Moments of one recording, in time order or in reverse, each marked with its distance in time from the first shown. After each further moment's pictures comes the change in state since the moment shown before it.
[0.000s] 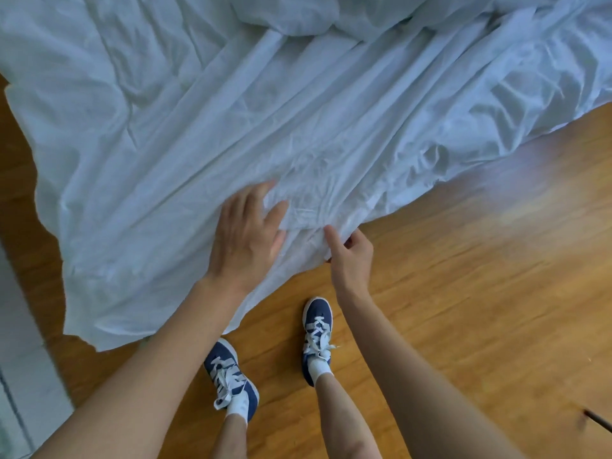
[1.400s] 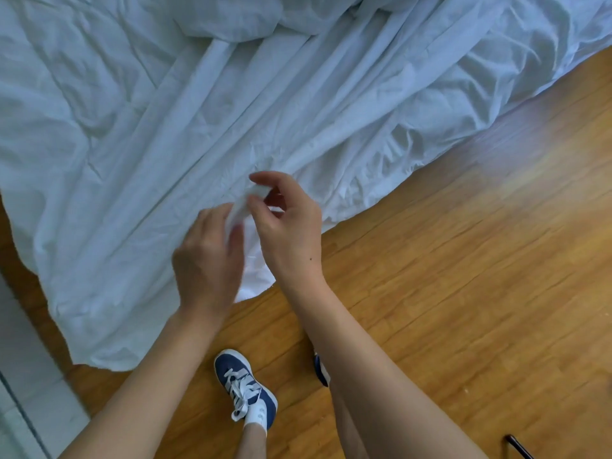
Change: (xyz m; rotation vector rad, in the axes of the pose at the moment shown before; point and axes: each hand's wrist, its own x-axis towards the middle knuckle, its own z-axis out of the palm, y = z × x) left_hand 0.006 0.020 -0.028 -0.239 0.160 -0.322; right_hand -0.032 -0.092 0.025 0.111 -0.147 -0.356
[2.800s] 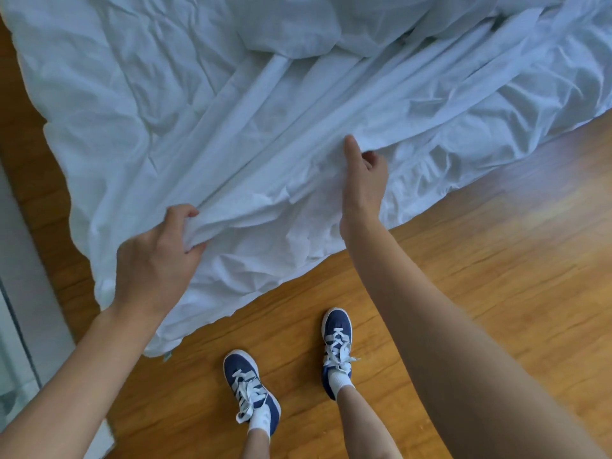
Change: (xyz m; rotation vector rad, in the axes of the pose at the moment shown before) left_hand 0.004 -0.078 -0.074 0.256 -0.107 0.035; right_hand 0.077 0.005 -0.005 0.157 0.232 0.398
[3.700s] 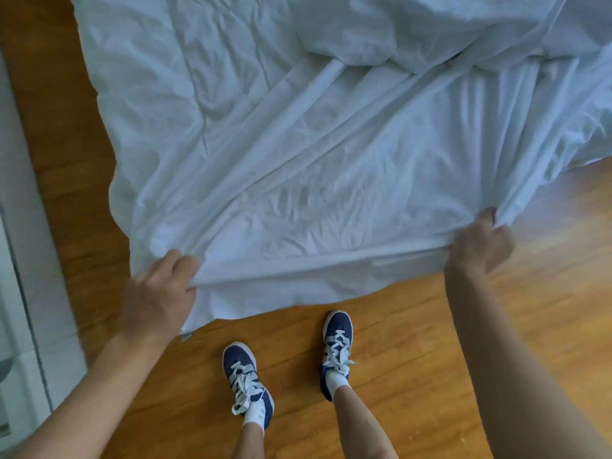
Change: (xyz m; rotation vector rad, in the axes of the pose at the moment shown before) left_hand -0.082 -0.063 0.009 0.072 0.107 0.106; right_hand 0.037 0.039 -0.109 -0.300 0.684 -0.262
